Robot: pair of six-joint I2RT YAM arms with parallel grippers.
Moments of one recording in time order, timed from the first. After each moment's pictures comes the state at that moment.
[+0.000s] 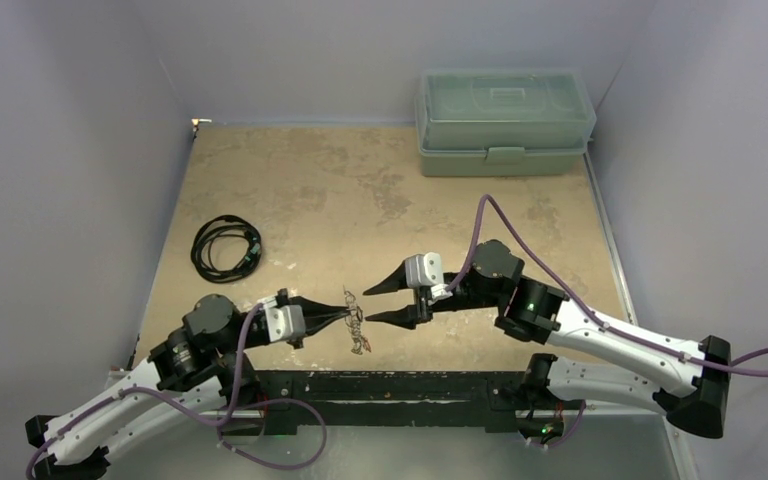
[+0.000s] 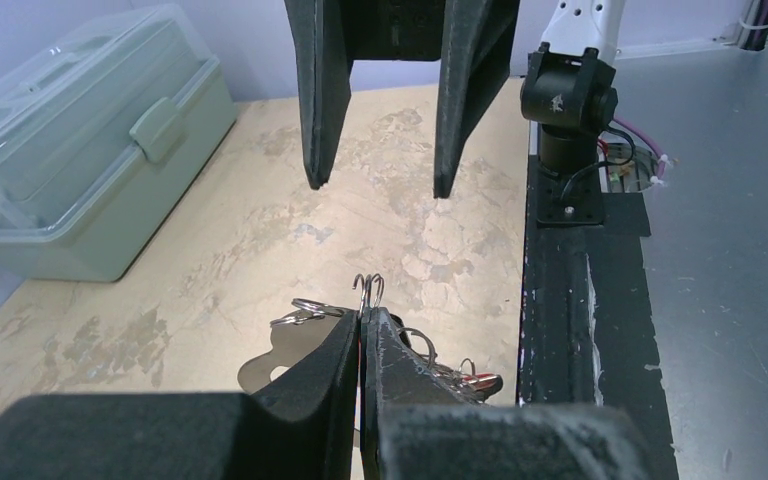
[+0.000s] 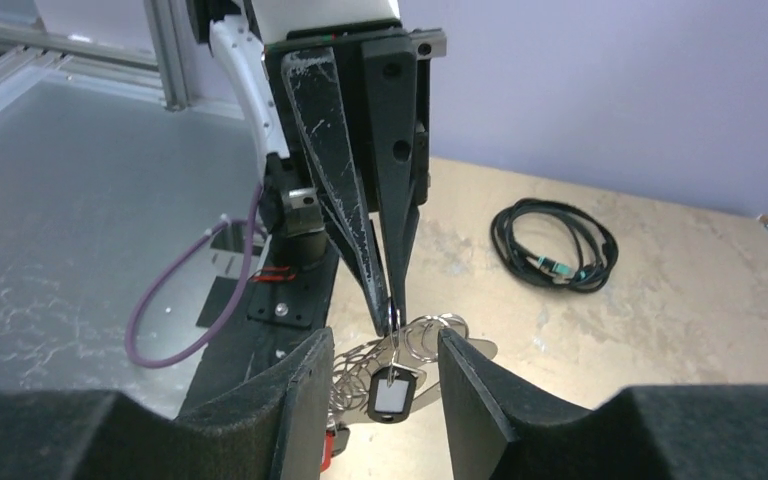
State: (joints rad) left arm -0.99 0.31 0.50 -0.17 0.32 0.21; right arm 1.08 0.95 0.83 0.06 -0.55 -0.20
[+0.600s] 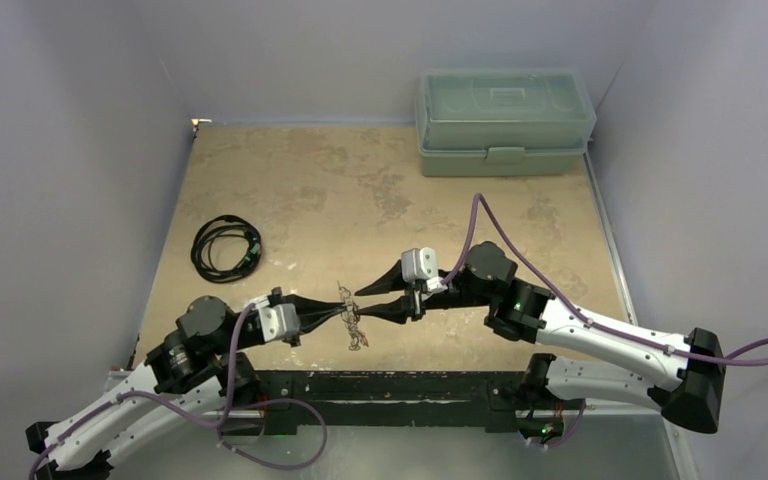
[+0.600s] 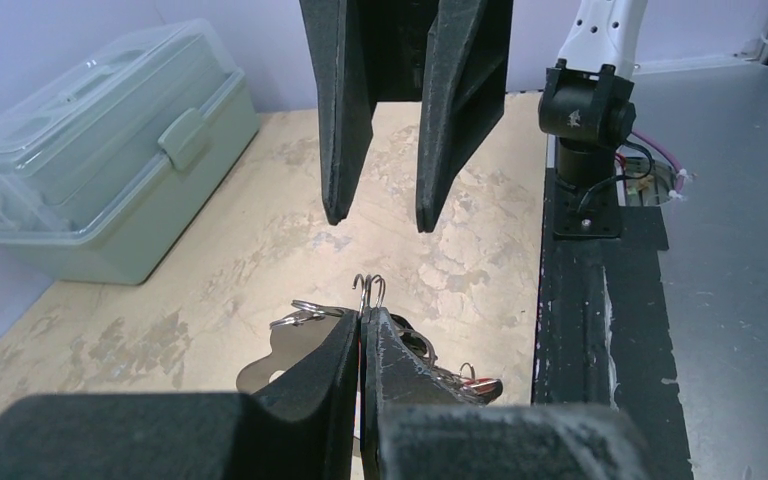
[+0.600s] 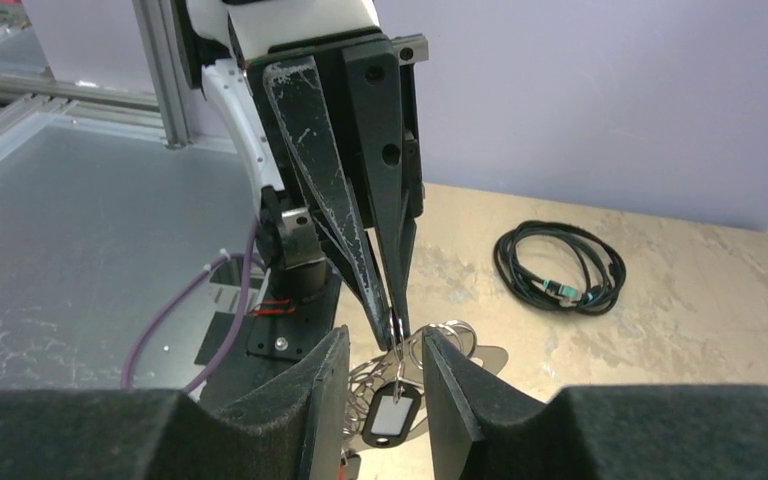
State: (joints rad) left arm -0.97 0.28 0.50 -0.16 0.32 0.21; right arm 1.08 1.00 0.78 0.25 -0.54 -0.12
